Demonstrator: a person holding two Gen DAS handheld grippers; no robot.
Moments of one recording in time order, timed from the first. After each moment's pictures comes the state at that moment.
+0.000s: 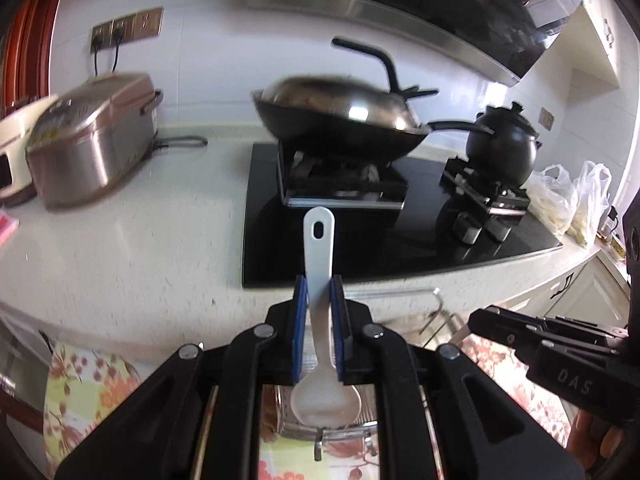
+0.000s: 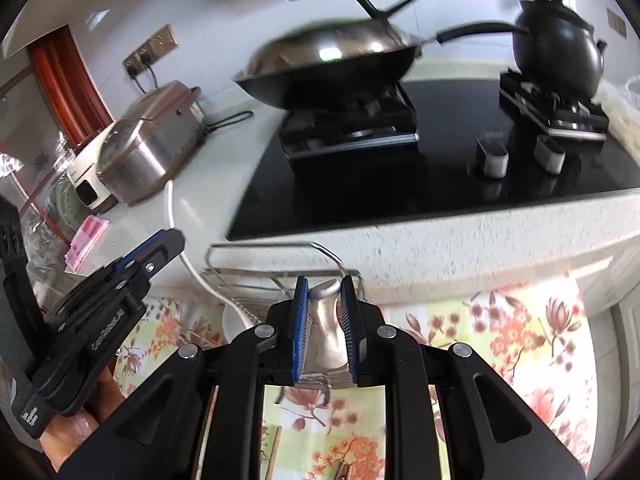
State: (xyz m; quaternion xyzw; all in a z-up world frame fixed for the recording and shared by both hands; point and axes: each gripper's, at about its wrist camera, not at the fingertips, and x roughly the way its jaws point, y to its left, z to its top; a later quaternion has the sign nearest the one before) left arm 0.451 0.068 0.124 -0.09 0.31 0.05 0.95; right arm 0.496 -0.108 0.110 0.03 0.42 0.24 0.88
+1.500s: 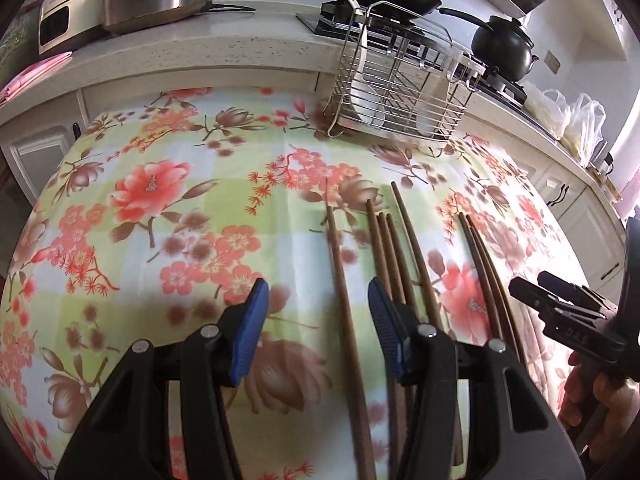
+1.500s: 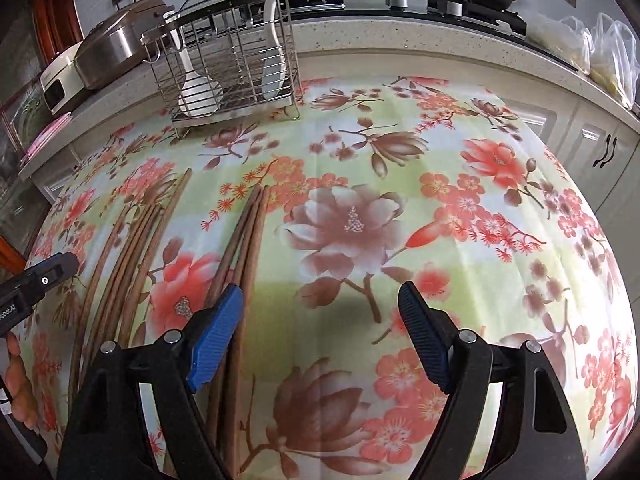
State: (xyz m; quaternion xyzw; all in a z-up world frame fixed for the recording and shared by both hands) left arm 0.217 0.069 -0.027 -0.13 0.42 0.04 0.90; right arm 0.291 -0.180 -0.053 -0.03 0.44 0.15 0.88
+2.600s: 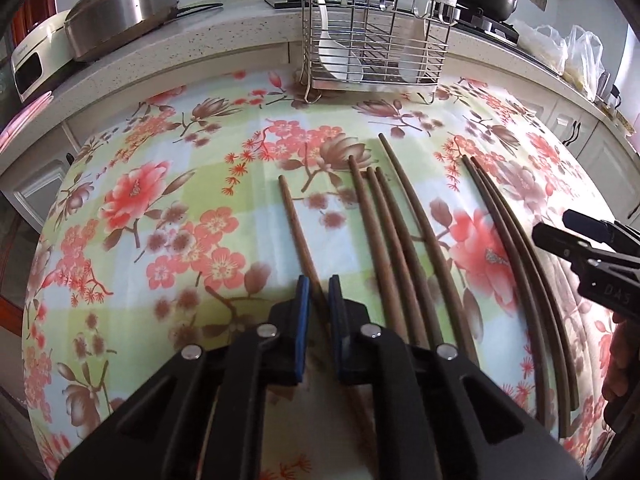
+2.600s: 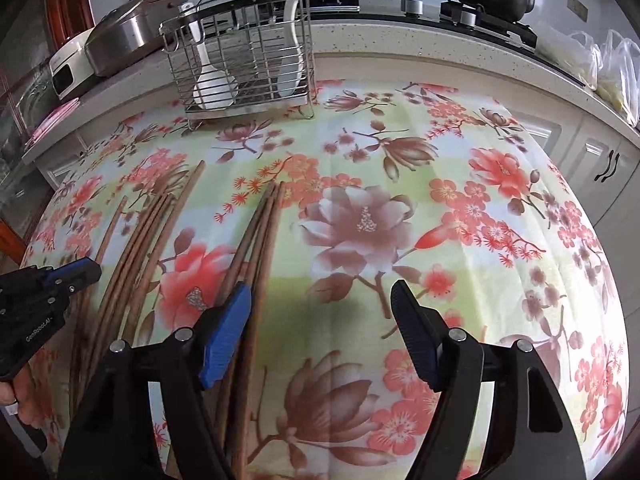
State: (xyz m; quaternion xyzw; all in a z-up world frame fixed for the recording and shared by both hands) left arm 0.226 0.039 -0.043 -0.03 0.46 0.04 0.88; right arm 0.284 -0.171 -0.049 -0.06 0.44 0.16 0.88
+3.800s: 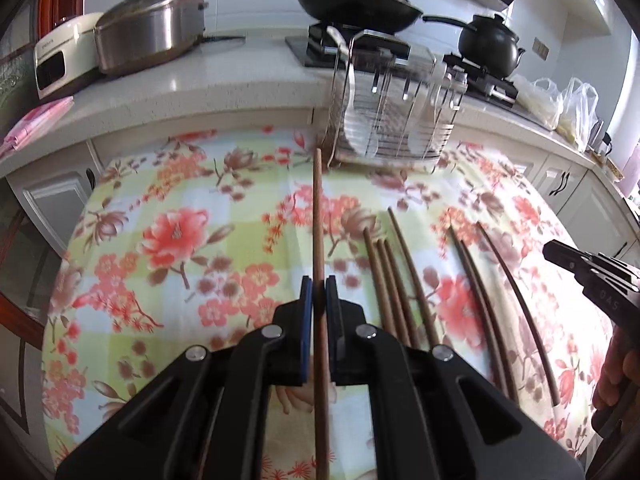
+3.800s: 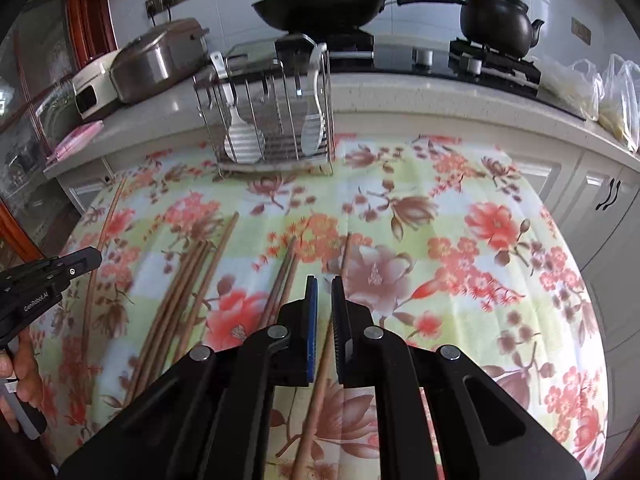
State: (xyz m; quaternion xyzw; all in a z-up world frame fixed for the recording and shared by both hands) left arm 0.210 0.070 0.018 -0.08 0.40 0.04 0.91; right arm 0.270 -0.177 0.016 -0.04 0.39 0.19 0.90
